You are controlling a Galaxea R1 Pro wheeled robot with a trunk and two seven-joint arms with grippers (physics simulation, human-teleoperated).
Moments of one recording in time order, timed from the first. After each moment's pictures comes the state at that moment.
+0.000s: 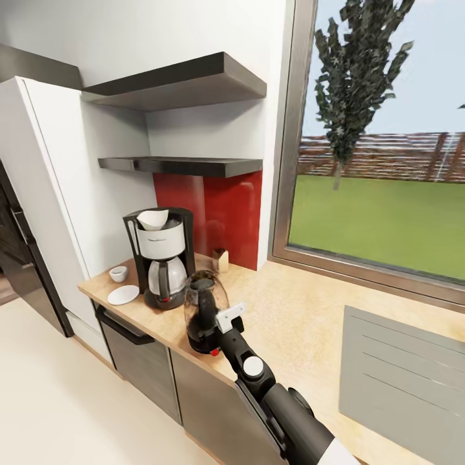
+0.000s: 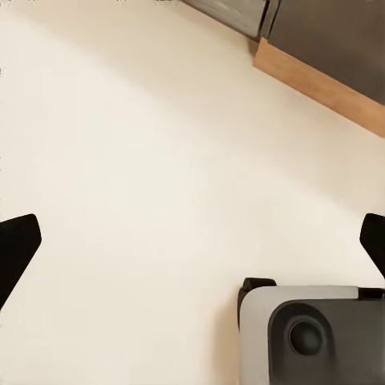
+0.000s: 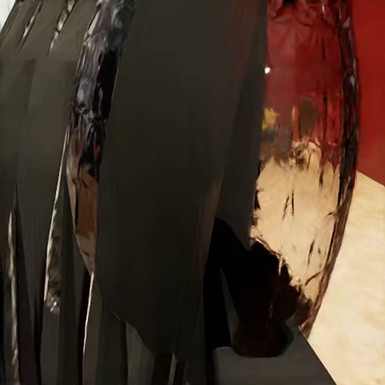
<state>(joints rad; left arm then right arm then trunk) 0.11 0.32 0.09 -0.20 0.28 -0.57 -0.42 -0.50 0.16 0.62 -1.14 -0.01 0.20 -0.13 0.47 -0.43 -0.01</state>
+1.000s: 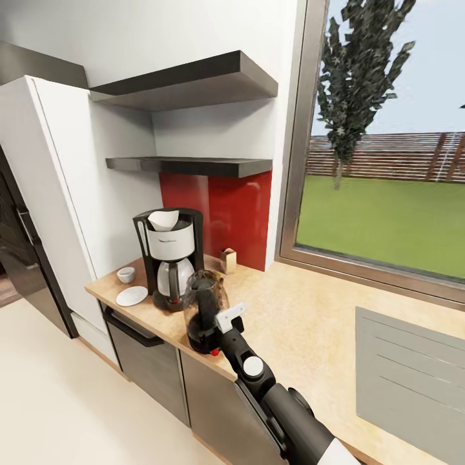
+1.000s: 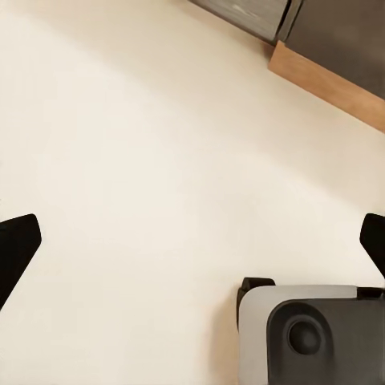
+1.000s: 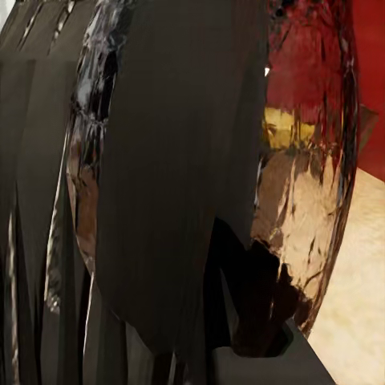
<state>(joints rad) 0.11 0.32 0.09 -0.20 0.28 -0.57 -0.42 -0.50 0.16 0.62 -1.14 -0.01 0.20 -0.13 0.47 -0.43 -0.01</state>
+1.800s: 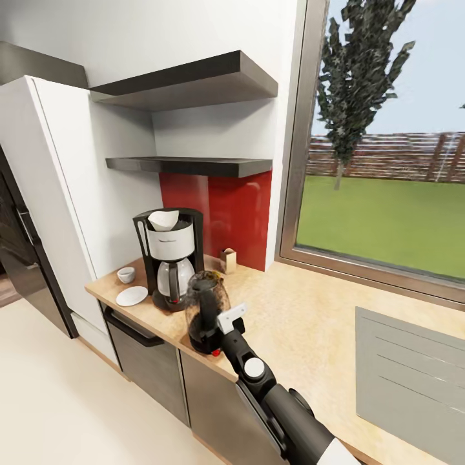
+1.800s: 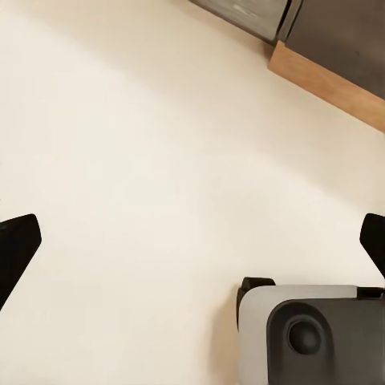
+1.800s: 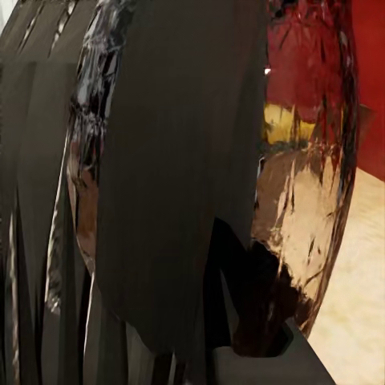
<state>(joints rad) 0.11 0.32 0.09 -0.20 0.28 -0.57 -0.42 -0.50 0.16 0.62 -1.12 -0.01 0.17 -0.13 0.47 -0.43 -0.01</state>
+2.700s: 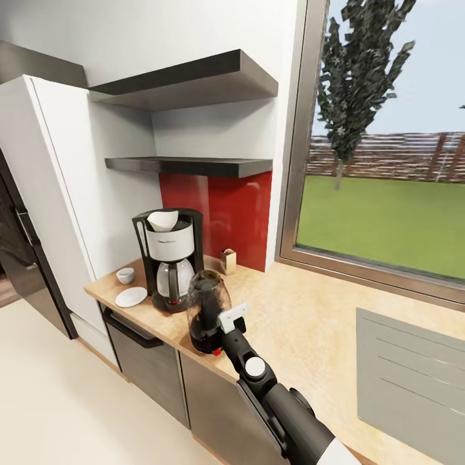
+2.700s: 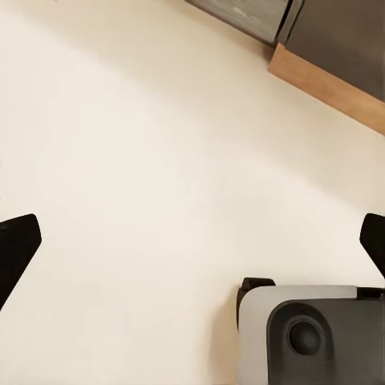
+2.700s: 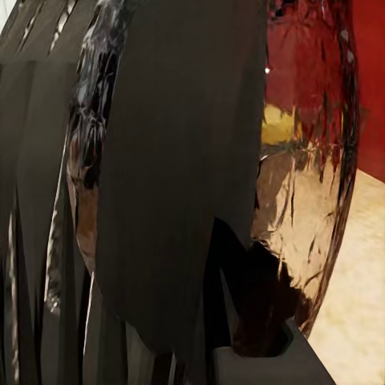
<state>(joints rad) 0.11 0.32 0.09 -0.20 0.28 -0.57 -0.42 -0.50 0.16 0.61 -1.11 -0.01 0.17 -0.13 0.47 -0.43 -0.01</state>
